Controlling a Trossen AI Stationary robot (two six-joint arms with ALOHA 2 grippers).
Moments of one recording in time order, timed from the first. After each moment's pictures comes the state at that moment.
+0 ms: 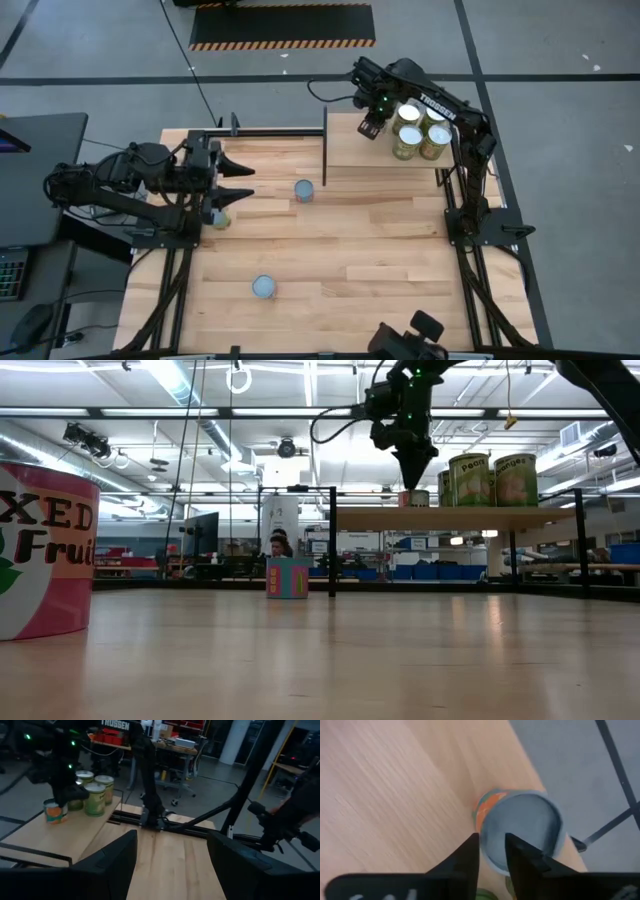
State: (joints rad) left arm -0.12 0.82 1.14 -0.42 -0.18 -0.22; right arm -0.68 1.93 2.08 -1.49 0.13 -0.08
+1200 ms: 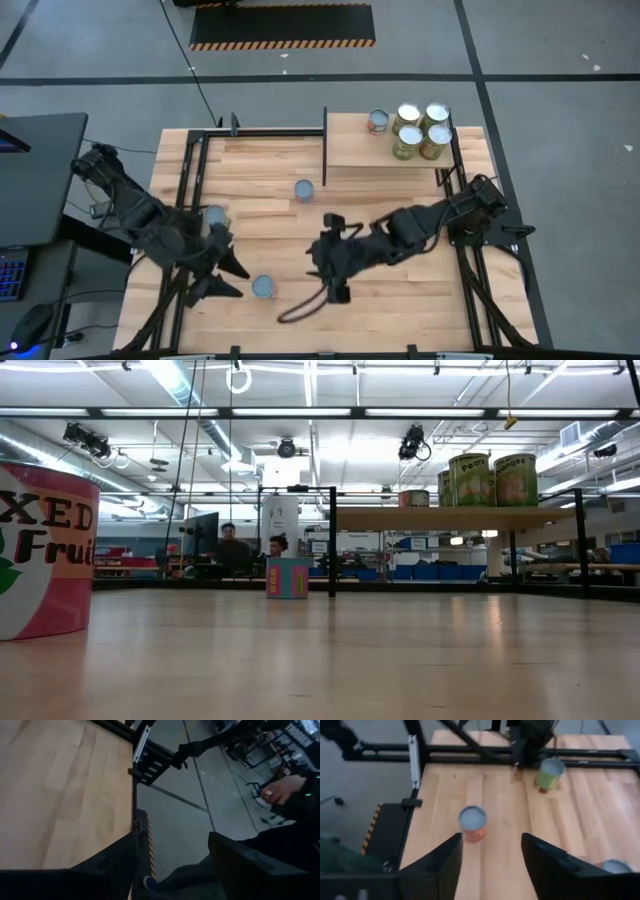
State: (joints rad) left arm -0.74 1.05 1.14 -0.49 -0.24 -0.86; right arm 0.44 1.92 2.10 -0.91 0.32 0.27
